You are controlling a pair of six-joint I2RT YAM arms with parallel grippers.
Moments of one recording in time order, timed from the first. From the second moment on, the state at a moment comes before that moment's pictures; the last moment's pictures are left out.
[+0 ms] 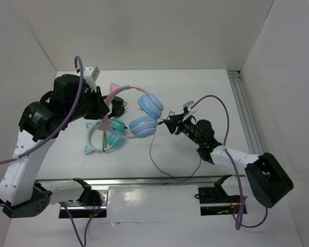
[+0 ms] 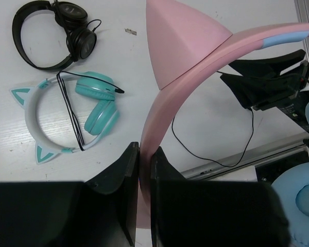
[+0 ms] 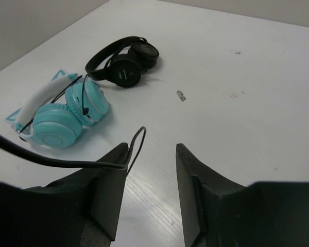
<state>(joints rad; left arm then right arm) -0.52 1.19 1.82 -1.25 -0.11 -0.41 0.56 1.21 0.40 0.80 -0.16 0.19</state>
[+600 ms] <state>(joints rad) -0.52 1.19 1.80 -1.23 -0.08 -0.43 0.54 1.42 0.44 1.07 -0.30 0.32</state>
